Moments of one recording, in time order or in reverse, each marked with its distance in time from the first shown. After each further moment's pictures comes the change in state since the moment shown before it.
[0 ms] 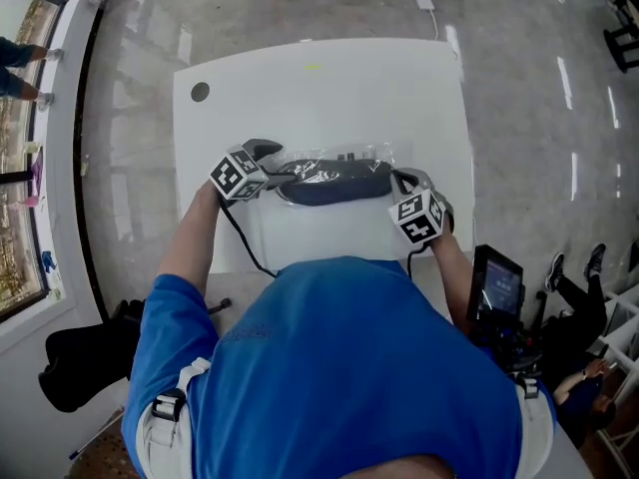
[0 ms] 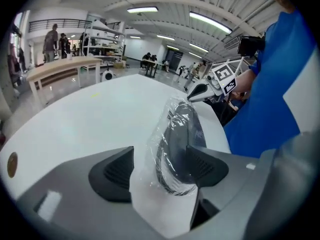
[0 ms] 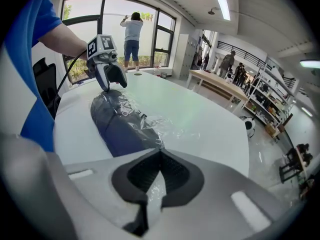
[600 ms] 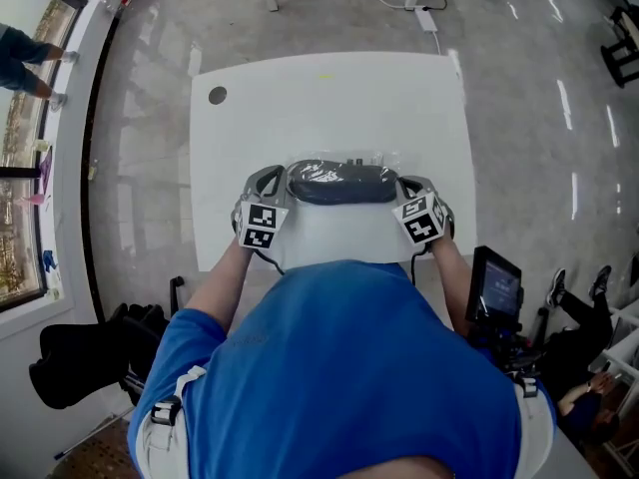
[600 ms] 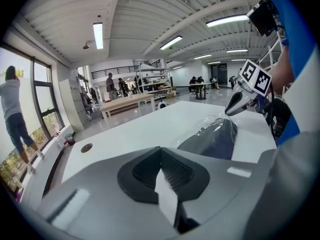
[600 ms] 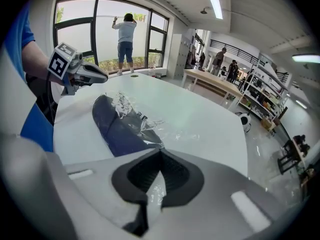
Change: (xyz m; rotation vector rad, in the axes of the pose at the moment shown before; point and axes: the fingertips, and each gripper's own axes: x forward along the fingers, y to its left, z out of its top) left arm -0.048 0.012 0.003 -0.090 -0.298 0.751; right arm 0.010 -0.017 0.001 0.061 -0.002 -0.017
